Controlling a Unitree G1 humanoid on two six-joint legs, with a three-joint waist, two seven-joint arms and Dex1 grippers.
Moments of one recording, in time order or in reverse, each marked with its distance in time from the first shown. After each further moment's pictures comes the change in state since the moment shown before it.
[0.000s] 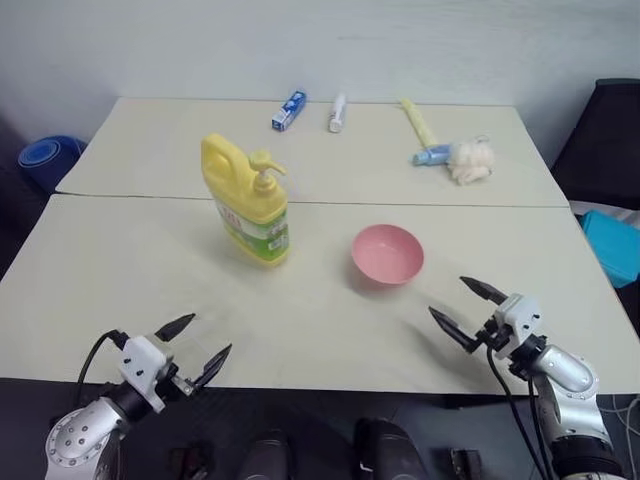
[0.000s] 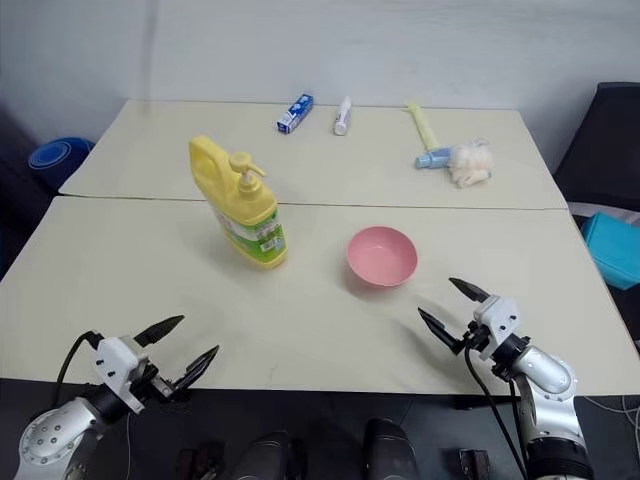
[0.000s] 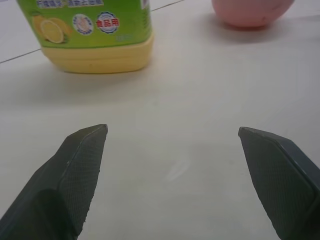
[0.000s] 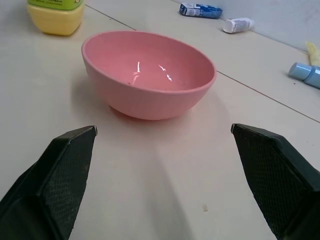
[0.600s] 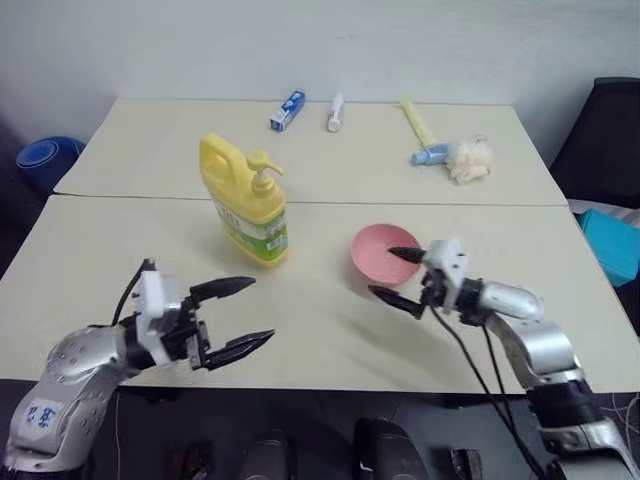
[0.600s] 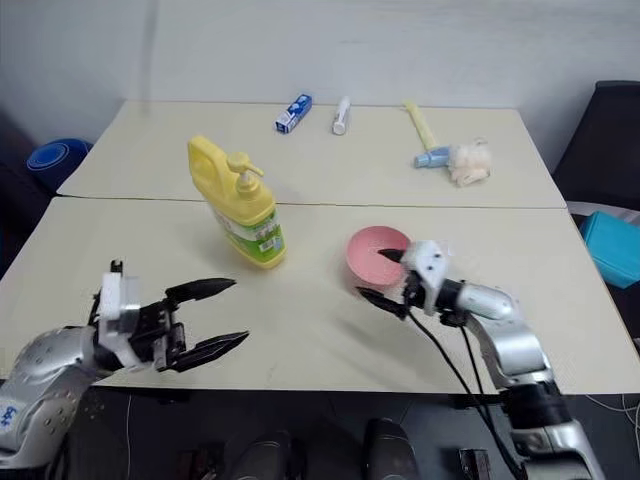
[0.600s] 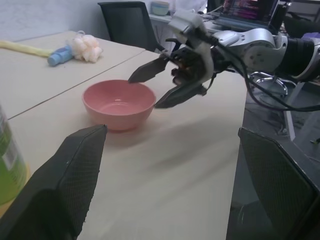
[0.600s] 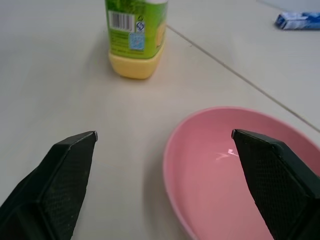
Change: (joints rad) left arm -0.341 0.247 -0.084 -0.243 -0.426 0.456 -0.229; right arm -0.271 -0.008 0.313 -0.402 -0.072 0.730 -0.124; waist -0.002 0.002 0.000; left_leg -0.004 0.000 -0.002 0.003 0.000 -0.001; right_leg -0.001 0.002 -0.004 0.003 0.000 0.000
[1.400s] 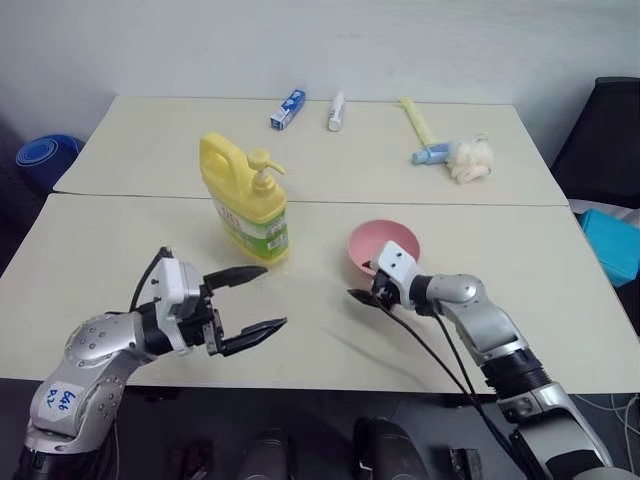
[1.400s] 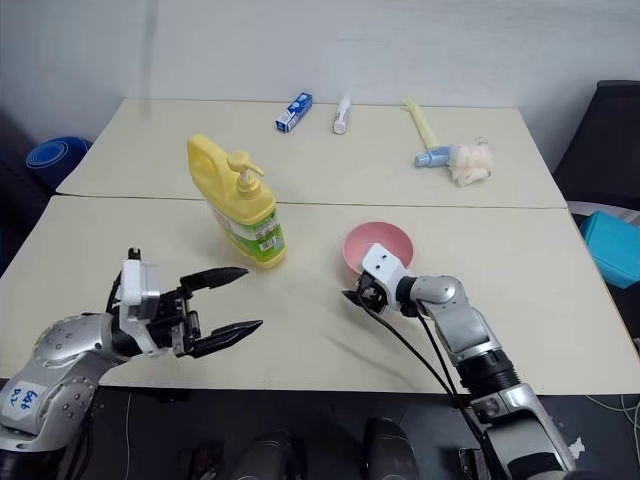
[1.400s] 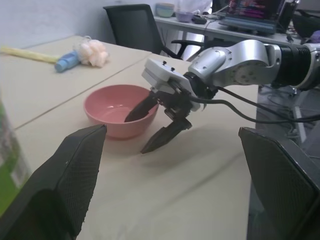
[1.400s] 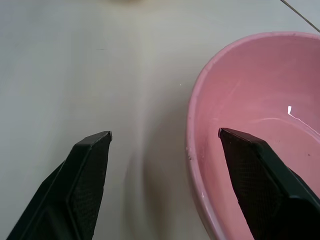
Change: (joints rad) left arm -0.082 -0.037 0.005 0.004 0.048 0.027 0.049; right arm -0.162 0.066 0.135 0.185 -0.217 0.073 -0.050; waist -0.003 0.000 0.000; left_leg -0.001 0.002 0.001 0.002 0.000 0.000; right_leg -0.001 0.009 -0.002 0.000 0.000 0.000
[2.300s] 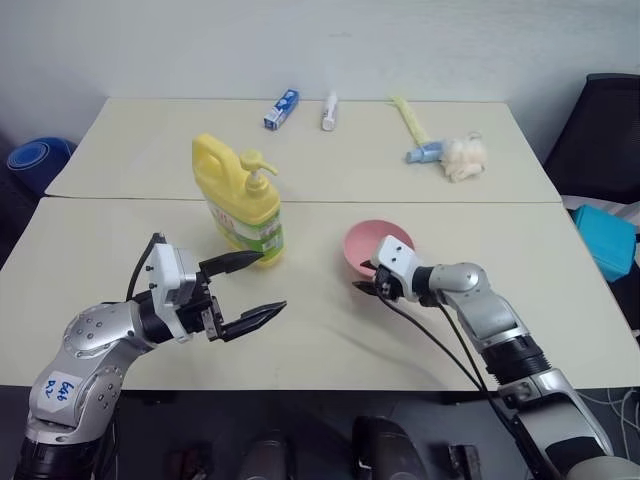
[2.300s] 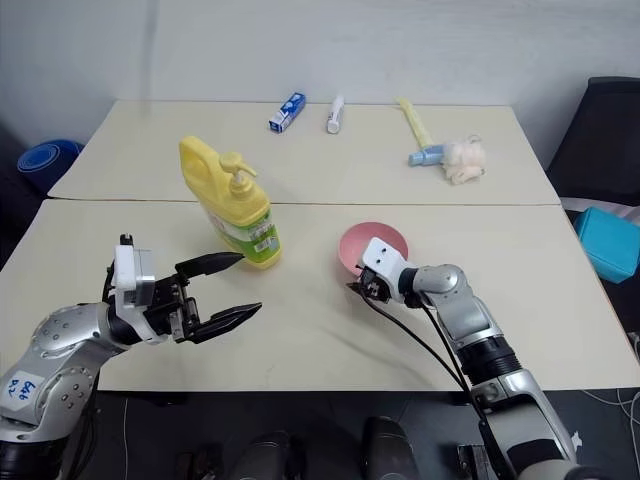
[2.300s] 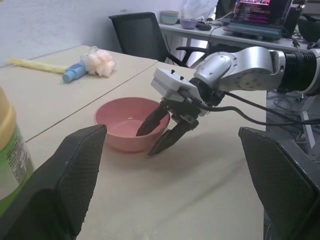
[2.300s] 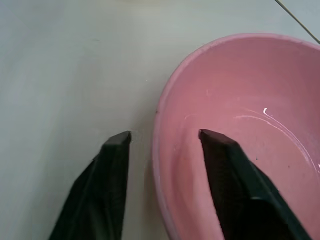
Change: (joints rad) left arm -0.026 -0.016 0.004 -0.001 -0.002 0.022 0.026; right arm -0.053 -0.012 0.003 0.083 -0.041 -0.072 0.082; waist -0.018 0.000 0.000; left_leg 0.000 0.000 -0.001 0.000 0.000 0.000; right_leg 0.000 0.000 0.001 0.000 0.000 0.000
